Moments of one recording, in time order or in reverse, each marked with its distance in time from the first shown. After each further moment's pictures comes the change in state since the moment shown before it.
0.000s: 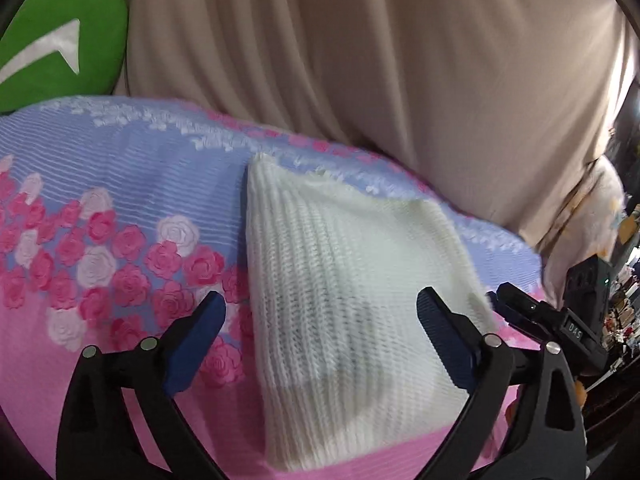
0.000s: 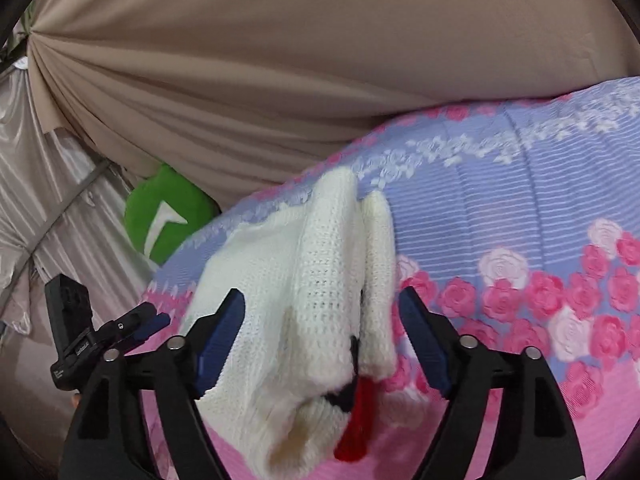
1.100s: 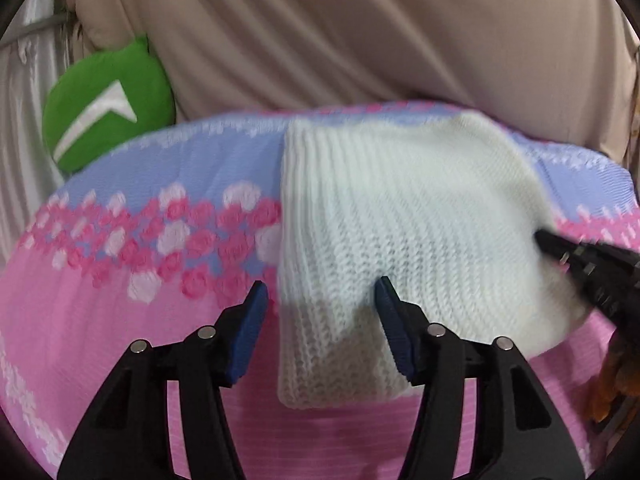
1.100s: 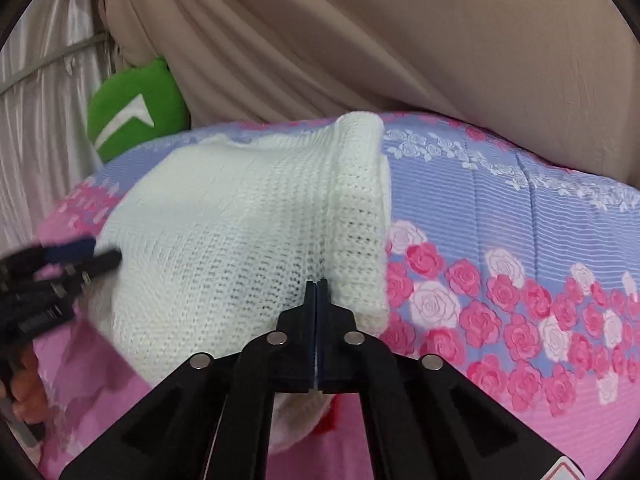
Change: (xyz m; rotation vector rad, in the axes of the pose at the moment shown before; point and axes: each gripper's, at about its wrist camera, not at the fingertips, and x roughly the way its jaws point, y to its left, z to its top) left arm -0.012 -0.047 -0.064 0.219 -0.008 0.418; right arm 0.013 0.055 -0.062 -0.354 -0.025 -0.258
